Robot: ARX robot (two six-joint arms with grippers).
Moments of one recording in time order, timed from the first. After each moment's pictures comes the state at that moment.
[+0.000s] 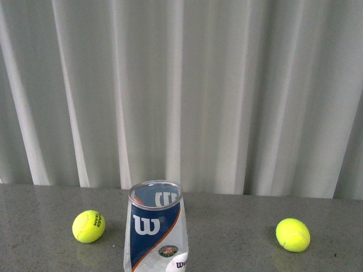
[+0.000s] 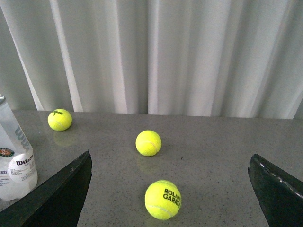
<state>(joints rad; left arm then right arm) 0.00 0.00 0.02 0.00 0.00 0.00 0.00 0.00 0.00 0.00 0.00 0.00</state>
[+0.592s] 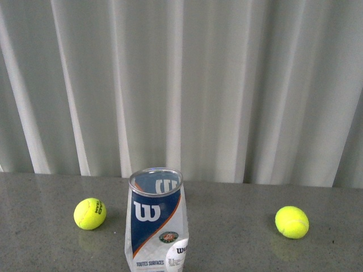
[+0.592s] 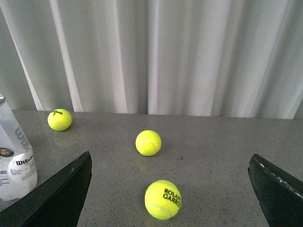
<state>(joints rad) 0.00 0.00 0.02 0.00 0.00 0.00 0.00 0.00 0.00 0.00 0.00 0.00</state>
